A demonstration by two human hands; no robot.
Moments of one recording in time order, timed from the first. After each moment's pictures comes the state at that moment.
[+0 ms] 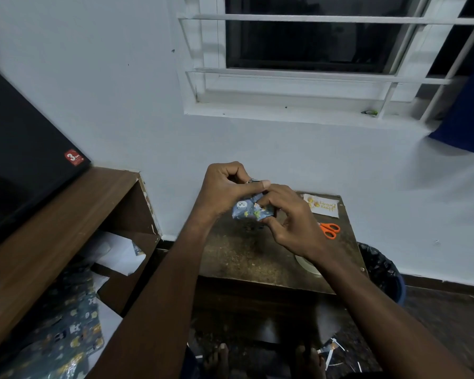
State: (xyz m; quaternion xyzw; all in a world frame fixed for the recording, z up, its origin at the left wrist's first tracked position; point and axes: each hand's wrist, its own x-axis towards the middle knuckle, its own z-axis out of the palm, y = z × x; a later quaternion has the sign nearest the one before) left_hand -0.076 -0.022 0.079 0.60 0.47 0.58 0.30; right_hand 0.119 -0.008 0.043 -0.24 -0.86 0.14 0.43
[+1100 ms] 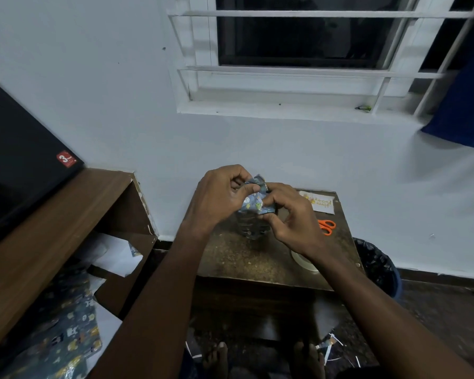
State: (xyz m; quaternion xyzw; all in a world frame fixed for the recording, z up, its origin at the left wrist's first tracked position) left_hand -0.079 -0.016 0.059 0.69 0.54 0.47 0.11; right_hand 0.129 -0.003 0.034 -0.28 -0.83 0.17 0.46
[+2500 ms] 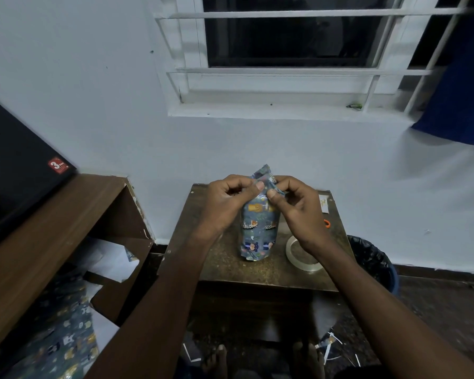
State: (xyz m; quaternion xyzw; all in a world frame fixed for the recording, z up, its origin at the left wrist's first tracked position) left_hand -0.039 -0.033 0.065 0.54 0.46 0.60 0.37; right_hand 0.136 -0.001 0.047 -0.29 -0.66 0.44 0.54
